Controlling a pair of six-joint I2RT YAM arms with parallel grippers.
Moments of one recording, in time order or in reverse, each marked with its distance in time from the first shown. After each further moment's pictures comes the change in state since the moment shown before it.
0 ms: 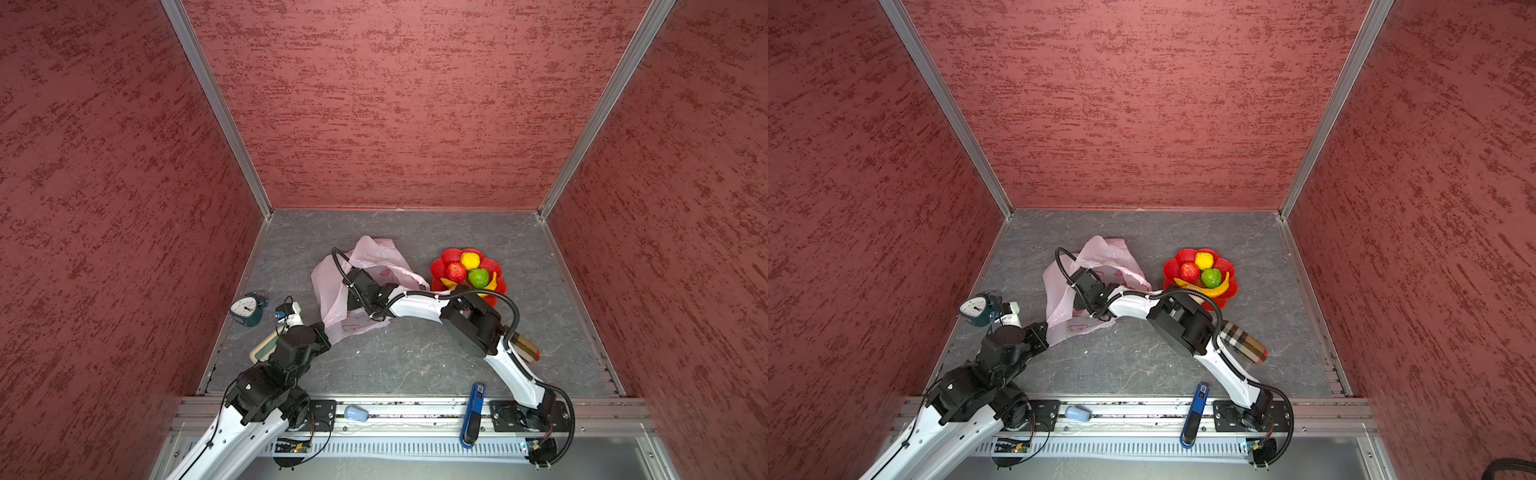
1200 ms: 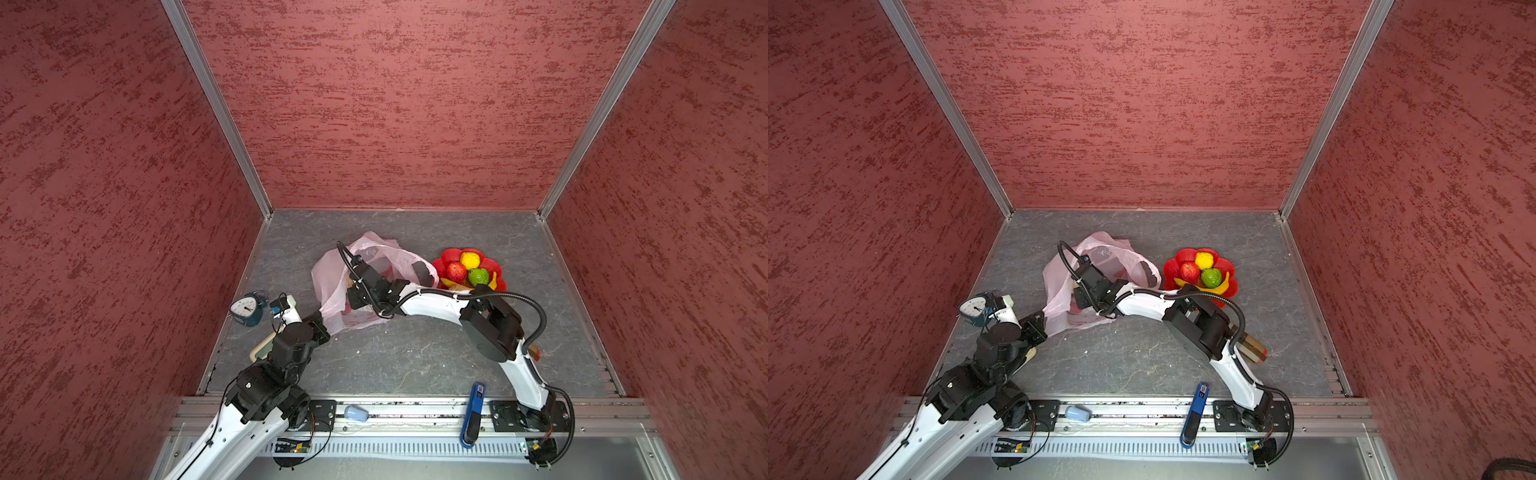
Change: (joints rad) left arm 0.000 0.026 0.016 0.133 -0.097 0.027; right arm -0.005 -0.180 -0.133 -0.013 -0.070 -0.093
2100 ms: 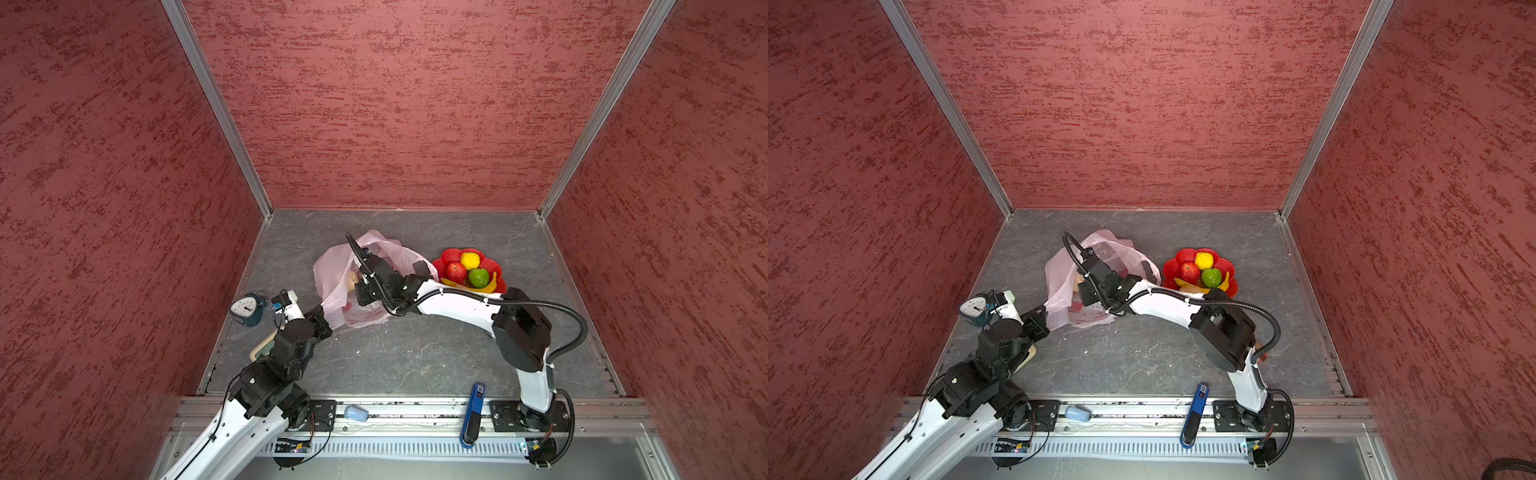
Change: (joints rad) left arm 0.000 0.039 0.000 0.079 -0.014 0.025; right arm -0.001 -0.201 -0.080 -0.071 -0.013 -0.042
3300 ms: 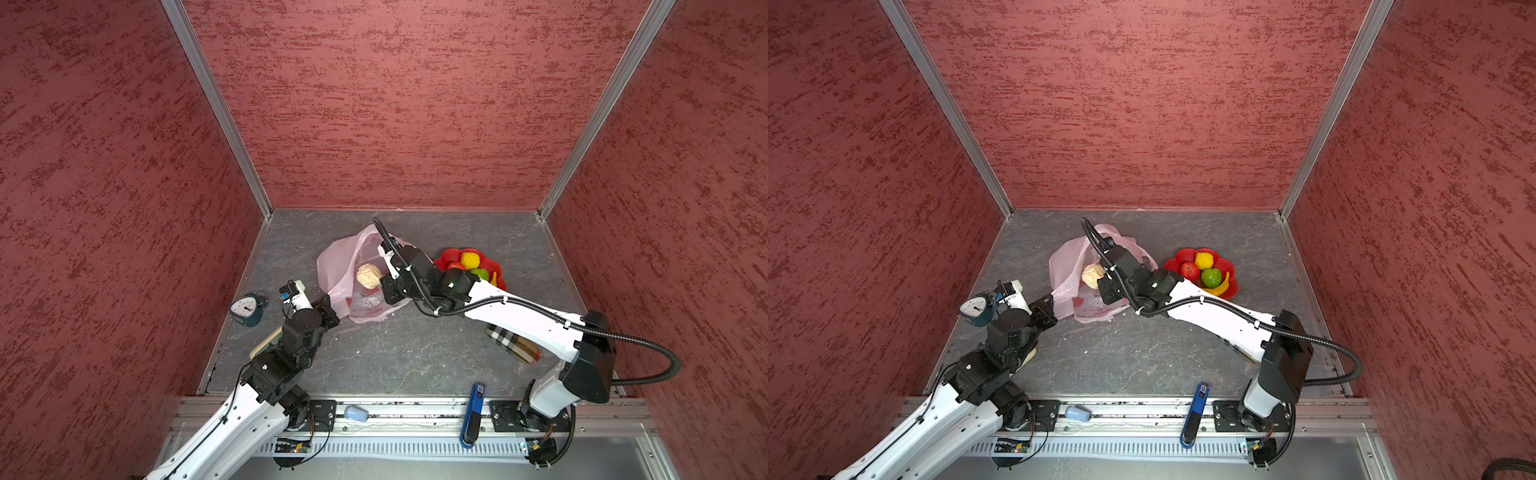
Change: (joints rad) left arm 0.000 0.150 0.005 0.201 -0.004 0.026; right arm 0.000 -0.383 -0.087 -0.289 0.048 -0.065
